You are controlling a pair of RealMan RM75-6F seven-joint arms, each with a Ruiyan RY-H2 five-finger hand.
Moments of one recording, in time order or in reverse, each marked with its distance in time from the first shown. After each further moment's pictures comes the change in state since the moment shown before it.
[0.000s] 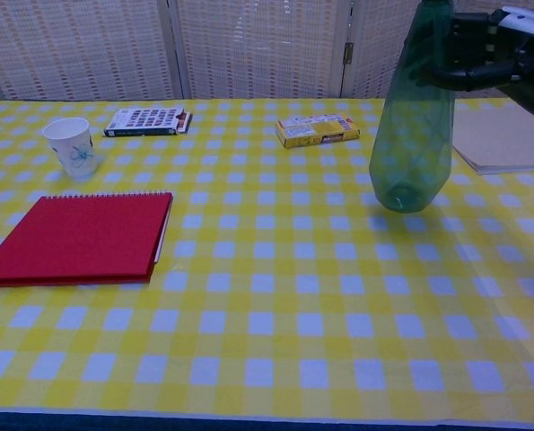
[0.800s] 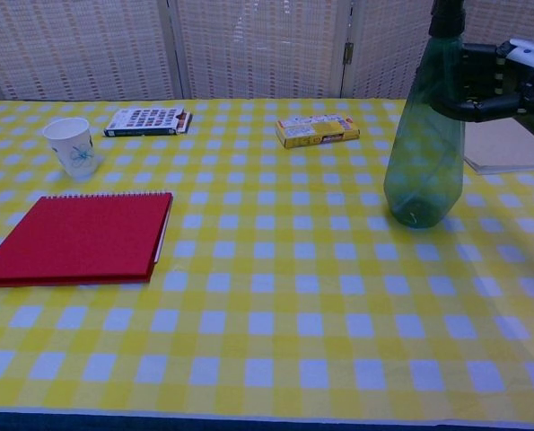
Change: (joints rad) left arm -0.003 0.003 0.004 -0.006 0.005 -0.009 0.011; right arm -0.014 -0.070 -0.055 0.158 -0.033 0.054 0.064
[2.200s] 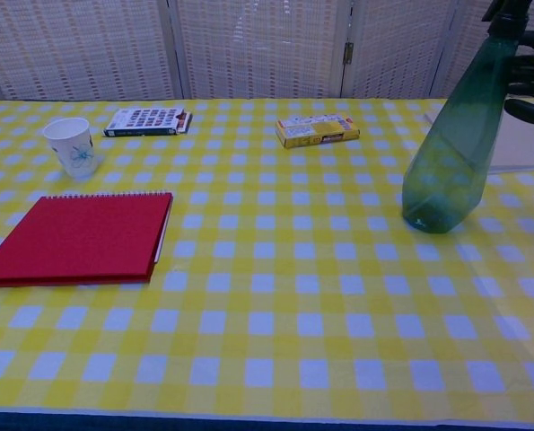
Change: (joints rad) left arm -0.004 0.003 0.005 -0.019 -0.014 -0.028 0.031; right arm -0.083 0.116 -0.073 0.018 -0.029 0.047 0.152
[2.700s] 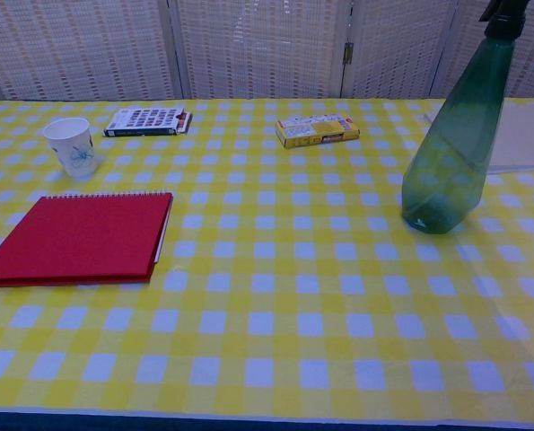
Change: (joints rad) left arm 0.015 -0.028 -0.013 0.023 0.021 0.063 0.030; right arm -0.226 0.159 -0.118 -0.095 -0.076 0.268 -0.238
